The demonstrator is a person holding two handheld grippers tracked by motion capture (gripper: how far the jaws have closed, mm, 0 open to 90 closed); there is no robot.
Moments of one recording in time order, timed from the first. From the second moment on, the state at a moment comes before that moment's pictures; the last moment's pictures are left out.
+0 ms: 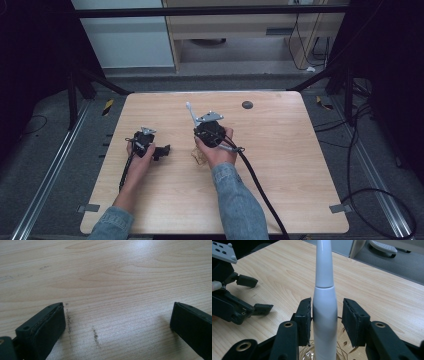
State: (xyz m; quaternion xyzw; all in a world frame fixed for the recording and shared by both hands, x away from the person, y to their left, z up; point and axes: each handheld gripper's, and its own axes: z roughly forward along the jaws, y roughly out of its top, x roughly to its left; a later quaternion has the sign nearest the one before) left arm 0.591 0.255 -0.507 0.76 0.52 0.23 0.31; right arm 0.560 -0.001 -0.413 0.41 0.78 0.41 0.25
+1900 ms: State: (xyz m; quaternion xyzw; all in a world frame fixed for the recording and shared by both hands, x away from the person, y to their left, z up) left arm 0.591 0.255 -0.507 0.76 0.52 0.23 0.31; right arm 0.554 -0.008 -0.399 0.41 0.77 0.40 0.27
